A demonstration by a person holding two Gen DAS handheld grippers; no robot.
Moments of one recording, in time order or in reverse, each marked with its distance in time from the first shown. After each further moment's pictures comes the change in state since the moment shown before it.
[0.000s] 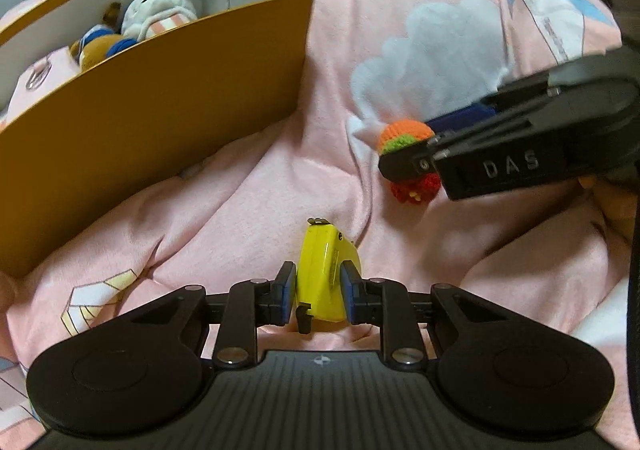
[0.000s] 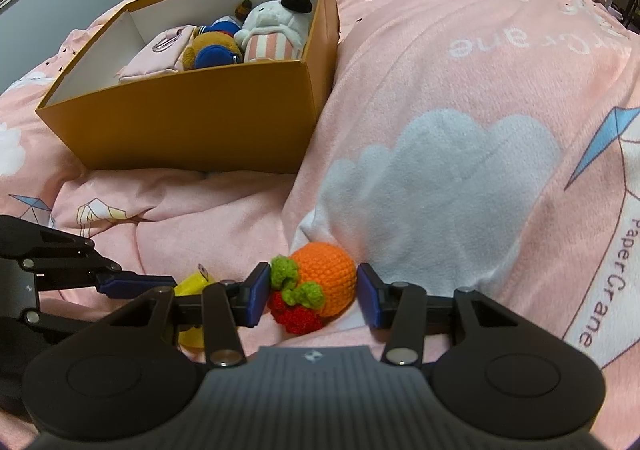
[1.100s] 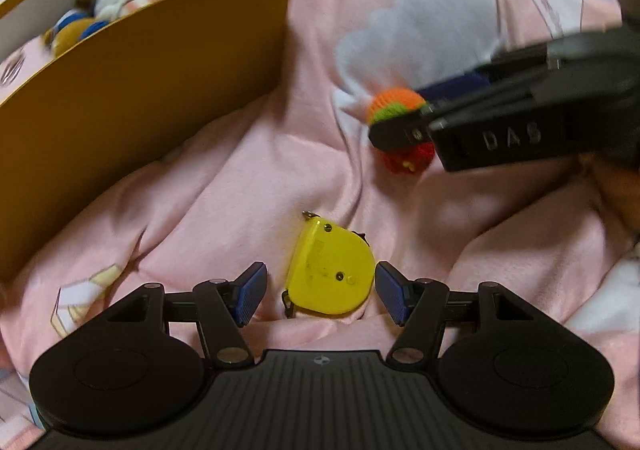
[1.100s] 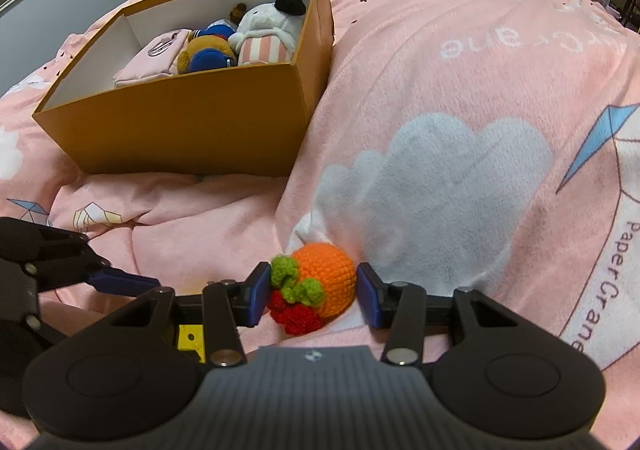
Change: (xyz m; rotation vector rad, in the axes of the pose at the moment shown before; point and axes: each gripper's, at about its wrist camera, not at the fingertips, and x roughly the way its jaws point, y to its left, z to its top) left arm 0.008 0.000 0.007 0.041 0.099 -0.043; right arm 0.000 -0.003 -0.001 0.014 -0.010 -0.002
